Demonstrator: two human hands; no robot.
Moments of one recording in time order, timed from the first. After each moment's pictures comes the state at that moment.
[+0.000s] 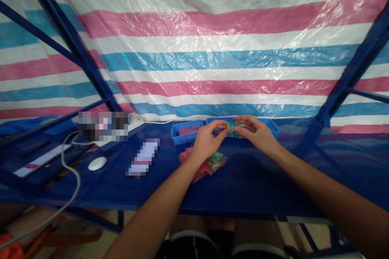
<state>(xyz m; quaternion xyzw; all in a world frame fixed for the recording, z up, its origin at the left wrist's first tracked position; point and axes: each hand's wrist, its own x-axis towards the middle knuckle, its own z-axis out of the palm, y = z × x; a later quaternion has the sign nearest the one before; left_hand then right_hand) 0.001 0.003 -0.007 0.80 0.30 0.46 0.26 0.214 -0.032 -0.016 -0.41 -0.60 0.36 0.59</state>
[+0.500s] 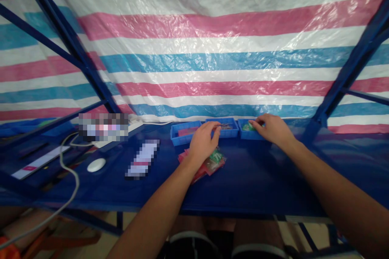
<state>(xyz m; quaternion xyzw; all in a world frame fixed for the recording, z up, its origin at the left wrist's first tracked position) -0.008 0.008 -0.007 0.84 0.34 0.41 0.07 0.302 -0.004 -0.015 -0.62 -0.70 -0.13 0.33</state>
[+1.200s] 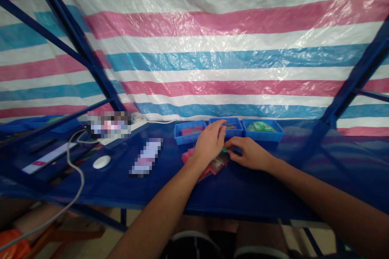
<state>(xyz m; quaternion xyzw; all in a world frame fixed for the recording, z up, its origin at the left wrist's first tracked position) -0.003 -0.002 -0.006 0.84 0.35 0.40 0.10 0.193 -0.043 -0.034 -0.37 -0.86 0.12 0.34</state>
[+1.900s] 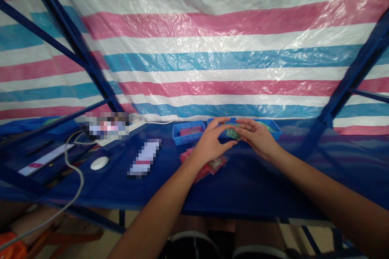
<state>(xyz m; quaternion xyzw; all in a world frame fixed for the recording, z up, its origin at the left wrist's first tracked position) -0.001 0.000 -0.004 0.86 0.20 0.45 0.14 0.208 -0.028 -0.026 -0.37 -0.48 0.50 0.62</state>
